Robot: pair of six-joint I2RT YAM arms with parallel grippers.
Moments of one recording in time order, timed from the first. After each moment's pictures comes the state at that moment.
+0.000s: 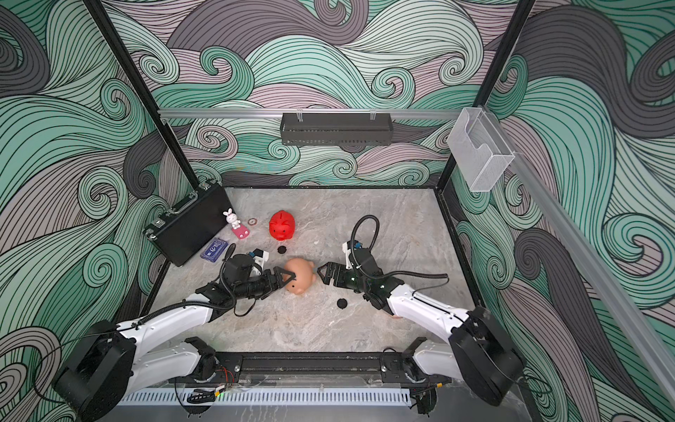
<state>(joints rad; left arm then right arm) -0.51 1.14 0.43 0.03 0.37 -0.90 0.68 1.22 0.57 0.02 -0.19 0.75</state>
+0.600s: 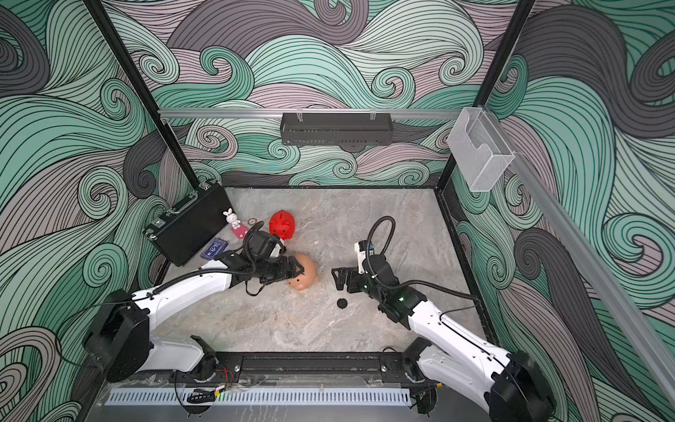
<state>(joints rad) -0.63 1.40 0.91 -0.50 0.19 -0.72 0.68 0.95 0.52 -0.17 -0.01 0.51</state>
